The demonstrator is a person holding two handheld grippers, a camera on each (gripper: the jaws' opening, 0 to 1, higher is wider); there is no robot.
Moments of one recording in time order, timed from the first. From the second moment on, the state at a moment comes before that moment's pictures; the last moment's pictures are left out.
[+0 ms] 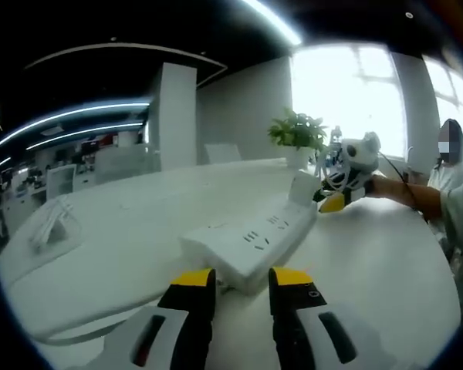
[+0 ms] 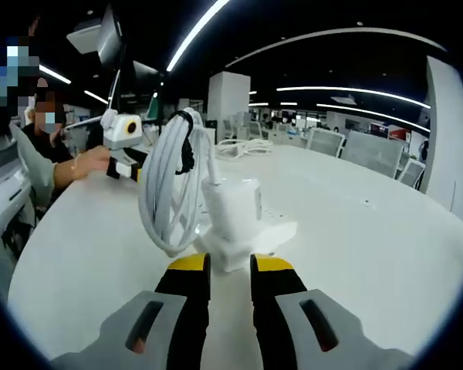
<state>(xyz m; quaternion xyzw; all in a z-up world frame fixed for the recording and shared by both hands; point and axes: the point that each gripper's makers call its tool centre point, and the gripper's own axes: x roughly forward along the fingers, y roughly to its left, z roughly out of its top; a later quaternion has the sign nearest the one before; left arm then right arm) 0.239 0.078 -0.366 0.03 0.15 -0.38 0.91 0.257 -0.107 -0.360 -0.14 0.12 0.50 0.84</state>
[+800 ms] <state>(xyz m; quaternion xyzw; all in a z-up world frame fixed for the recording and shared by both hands) 0.260 0.074 -0.368 0.08 0.17 -0.36 0.91 0.272 -0.104 -0.361 -0.14 0.13 0.47 0.86</state>
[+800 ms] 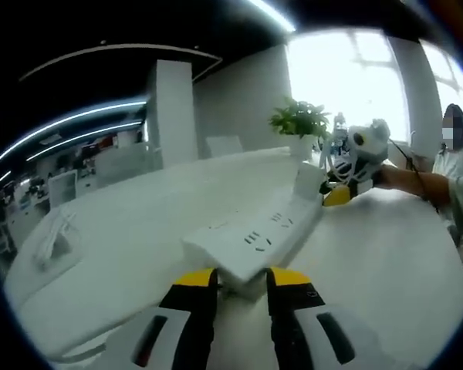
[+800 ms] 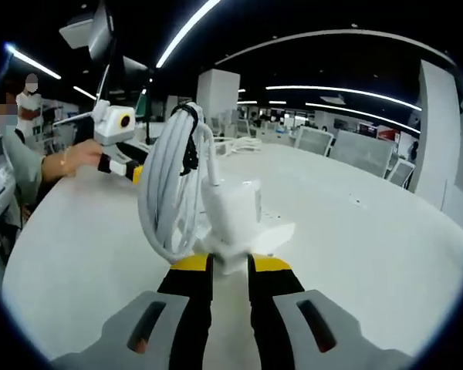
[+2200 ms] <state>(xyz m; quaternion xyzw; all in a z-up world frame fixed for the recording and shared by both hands) 0.310 0.082 -0.367 0.04 0.19 -0.33 0.92 0.320 -0.097 -0.360 -0.11 0.15 0.42 0.89</state>
